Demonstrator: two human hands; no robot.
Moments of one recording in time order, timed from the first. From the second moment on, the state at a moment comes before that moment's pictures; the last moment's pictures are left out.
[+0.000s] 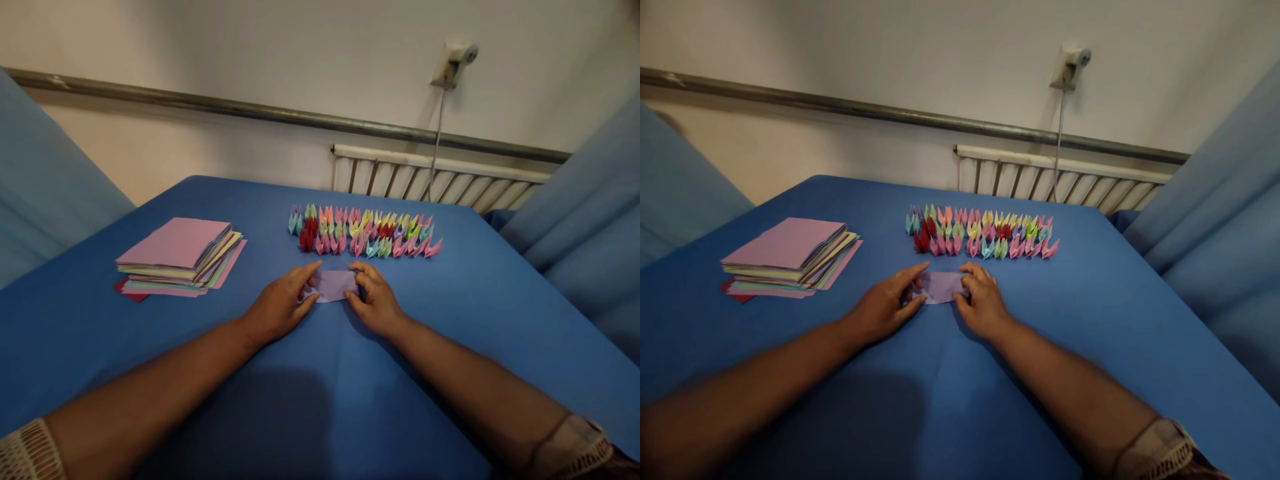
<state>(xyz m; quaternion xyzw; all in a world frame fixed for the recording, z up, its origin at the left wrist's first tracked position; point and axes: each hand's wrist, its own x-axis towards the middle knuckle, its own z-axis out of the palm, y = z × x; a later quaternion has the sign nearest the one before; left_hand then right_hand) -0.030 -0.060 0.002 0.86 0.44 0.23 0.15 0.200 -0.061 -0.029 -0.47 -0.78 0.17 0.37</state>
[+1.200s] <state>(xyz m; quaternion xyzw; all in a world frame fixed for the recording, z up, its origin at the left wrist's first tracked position) -0.055 -0.042 -0.002 0.90 0.39 0.18 0.13 0.205 -0.056 -0.041 -0.42 -0.79 0.27 0.35</state>
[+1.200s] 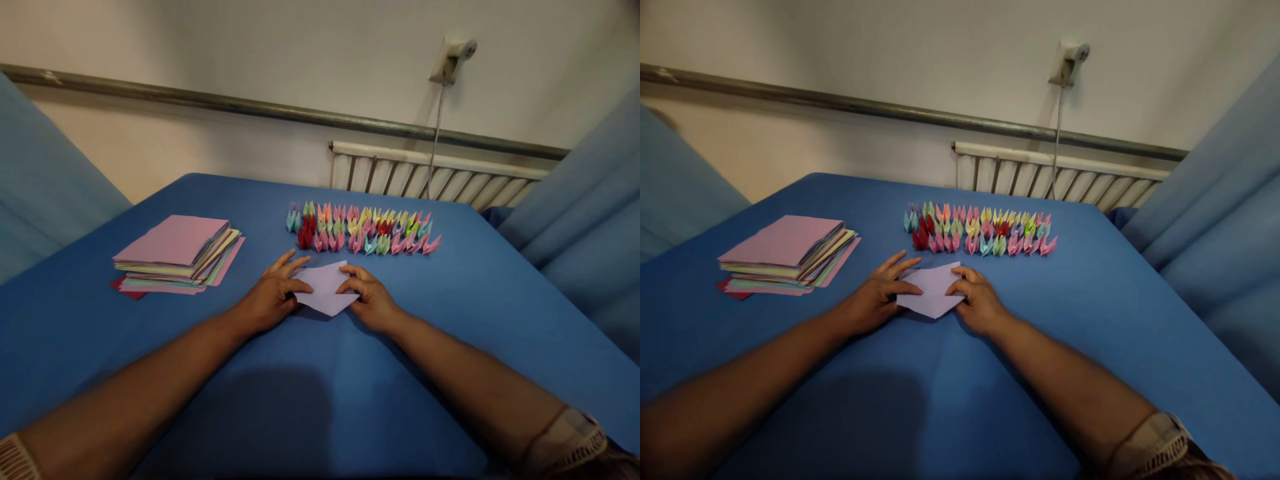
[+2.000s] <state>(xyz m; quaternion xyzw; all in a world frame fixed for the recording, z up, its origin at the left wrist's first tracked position) -0.036 -0.058 -0.006 0.85 0.50 0.17 0.04 0.184 -0.084 -0.014 -0.39 -0.90 0.11 0.16</state>
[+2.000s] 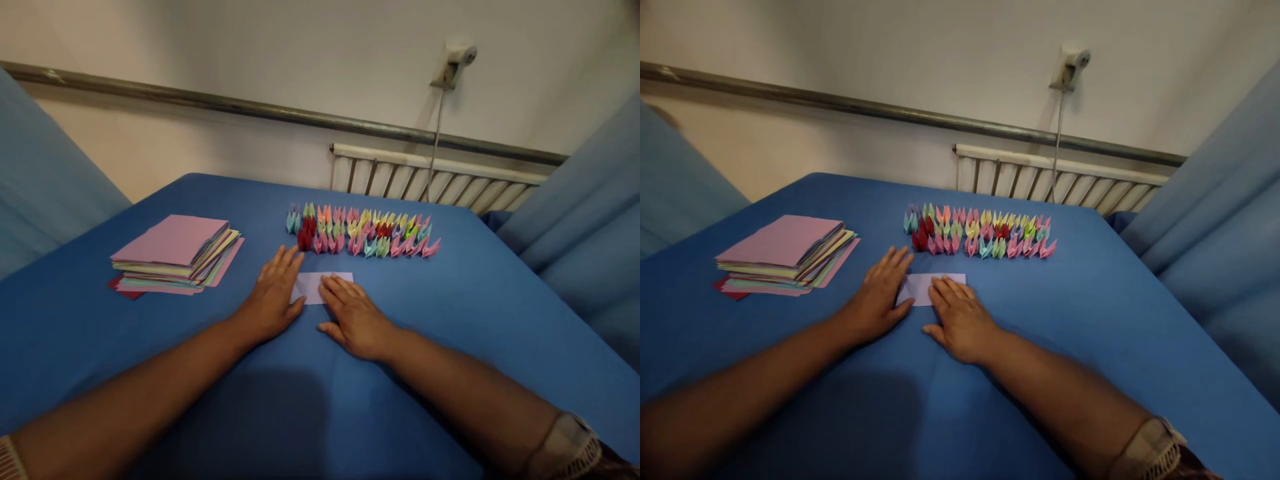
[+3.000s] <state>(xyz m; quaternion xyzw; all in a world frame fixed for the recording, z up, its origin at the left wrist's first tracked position) -0.047 -0.054 -0.012 0.83 0.54 0.06 0.07 0.202 -0.061 -0.036 -0.59 -0.78 0.10 0.18</state>
